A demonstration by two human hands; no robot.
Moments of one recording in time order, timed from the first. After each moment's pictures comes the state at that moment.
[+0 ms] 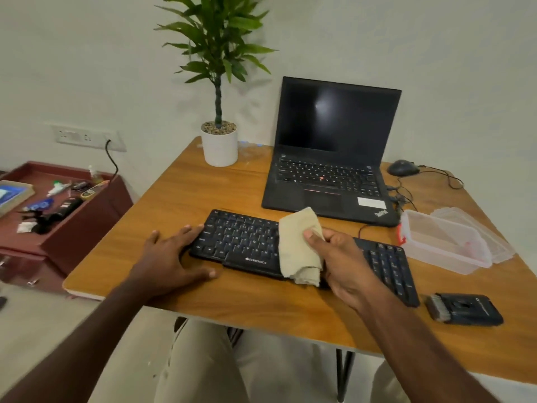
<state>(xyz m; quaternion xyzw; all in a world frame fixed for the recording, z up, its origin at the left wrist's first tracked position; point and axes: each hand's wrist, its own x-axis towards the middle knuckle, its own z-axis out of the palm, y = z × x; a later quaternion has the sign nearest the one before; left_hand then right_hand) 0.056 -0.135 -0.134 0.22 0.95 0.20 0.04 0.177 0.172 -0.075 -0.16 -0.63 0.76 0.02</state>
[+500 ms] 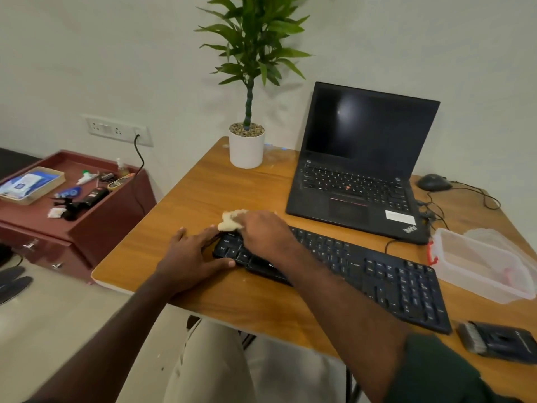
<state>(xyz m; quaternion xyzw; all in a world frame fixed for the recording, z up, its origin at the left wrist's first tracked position) 0.045 -0.140 -0.147 0.22 0.94 0.27 0.02 0.055 0.055 -0.081 0.12 -0.98 0.13 0.05</state>
